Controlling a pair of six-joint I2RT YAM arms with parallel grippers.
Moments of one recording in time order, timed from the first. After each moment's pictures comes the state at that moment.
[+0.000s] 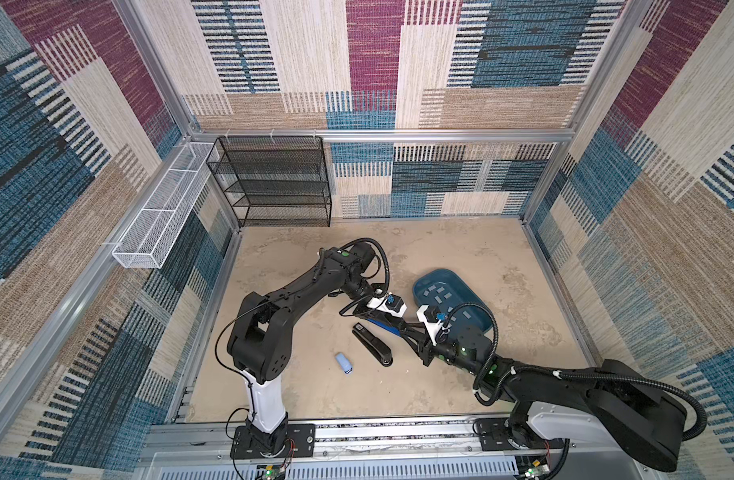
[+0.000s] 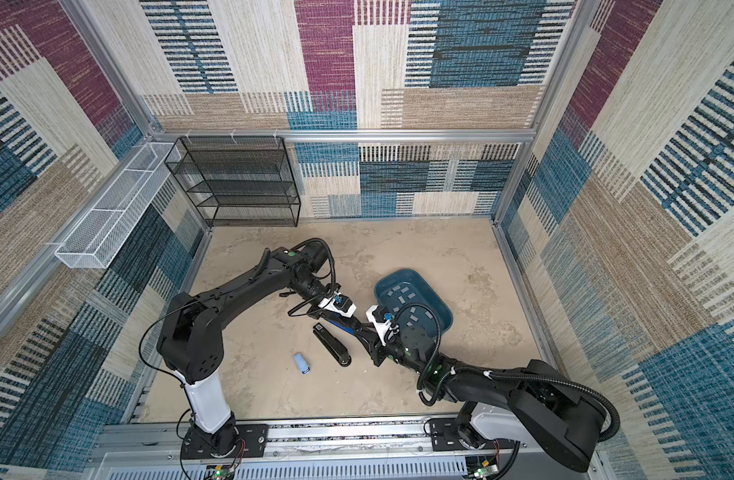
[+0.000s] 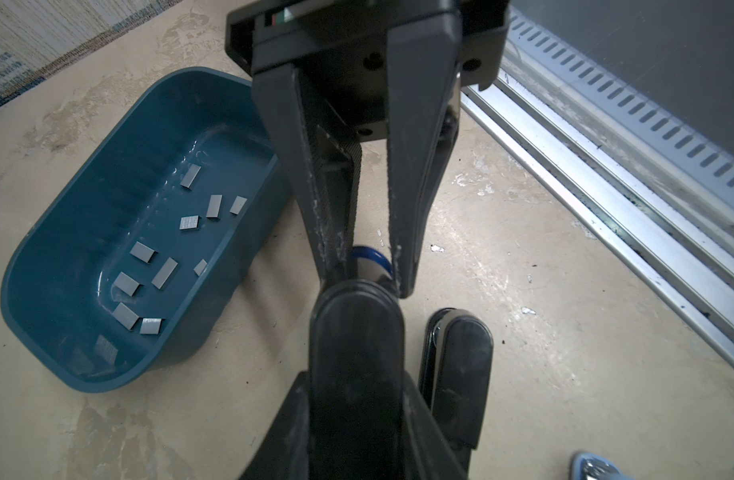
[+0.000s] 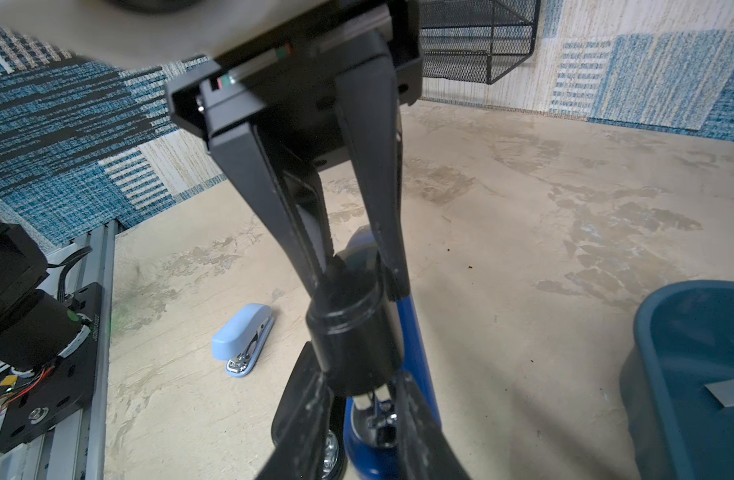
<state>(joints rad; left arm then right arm) -0.56 1.86 1.50 -1.05 0.79 1.60 0.82 1.21 0.23 0.76 -0.13 0.17</state>
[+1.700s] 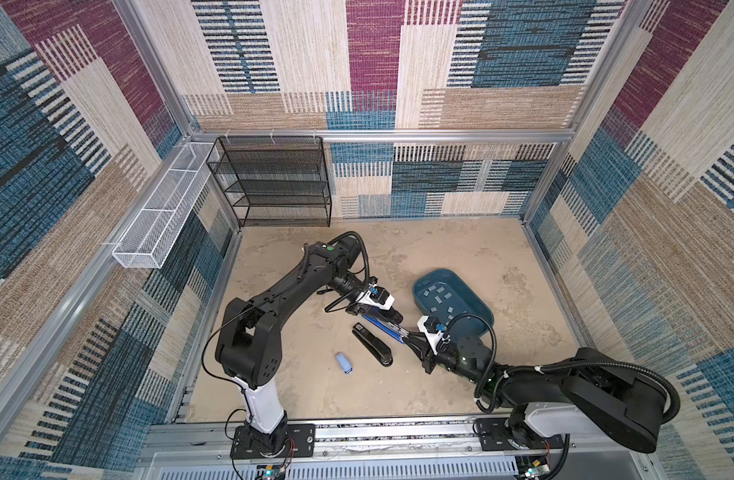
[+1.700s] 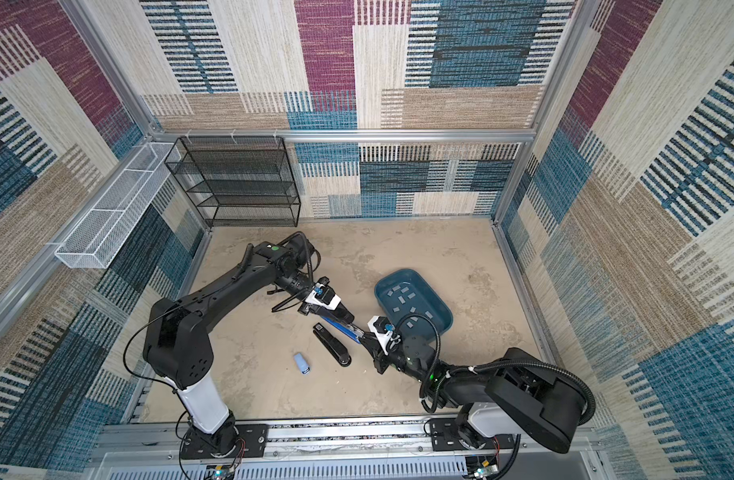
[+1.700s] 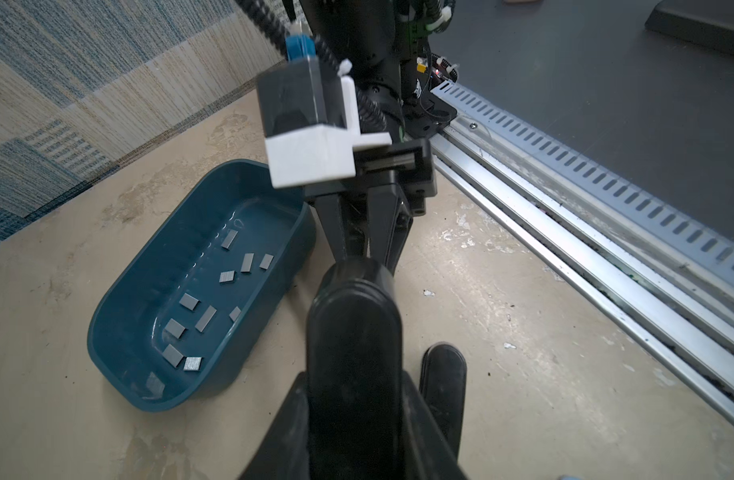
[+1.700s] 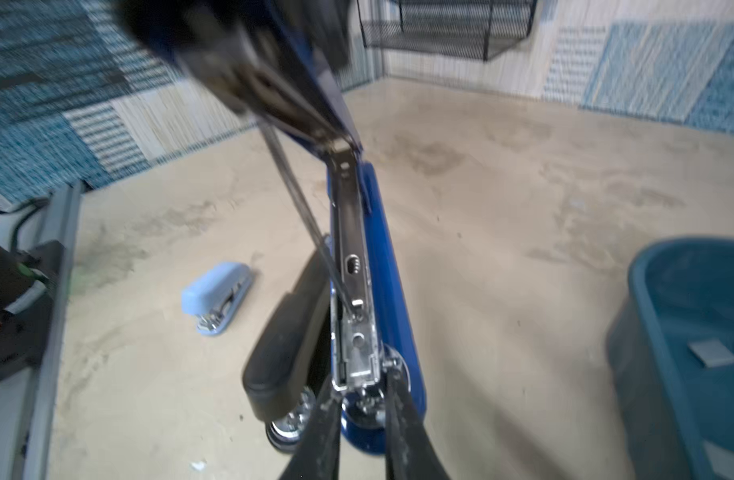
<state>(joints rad) -0.49 1.80 1.51 -1.16 0.99 1.73 0.84 1.33 0.13 0.93 -0.07 0.11</state>
